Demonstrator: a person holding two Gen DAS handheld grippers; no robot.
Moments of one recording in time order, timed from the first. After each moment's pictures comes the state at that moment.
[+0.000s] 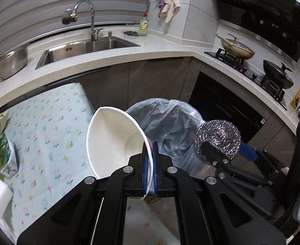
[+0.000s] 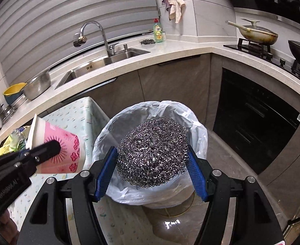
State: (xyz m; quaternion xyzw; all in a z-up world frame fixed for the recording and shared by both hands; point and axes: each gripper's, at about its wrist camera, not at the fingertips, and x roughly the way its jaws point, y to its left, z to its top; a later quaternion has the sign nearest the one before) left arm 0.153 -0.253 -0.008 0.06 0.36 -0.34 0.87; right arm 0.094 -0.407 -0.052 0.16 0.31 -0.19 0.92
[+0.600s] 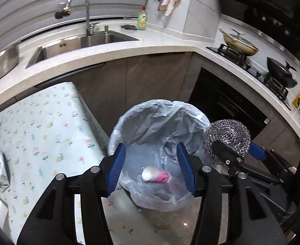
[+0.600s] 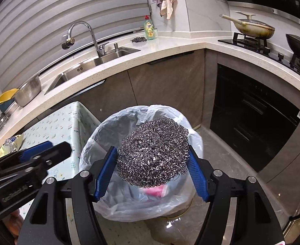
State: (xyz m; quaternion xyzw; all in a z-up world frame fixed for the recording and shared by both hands) left arm 0.191 -0.270 -0.028 0.07 0.38 -0.33 0.86; right arm 0.122 -0.431 -0.061 0.18 0.32 -0.20 0.91
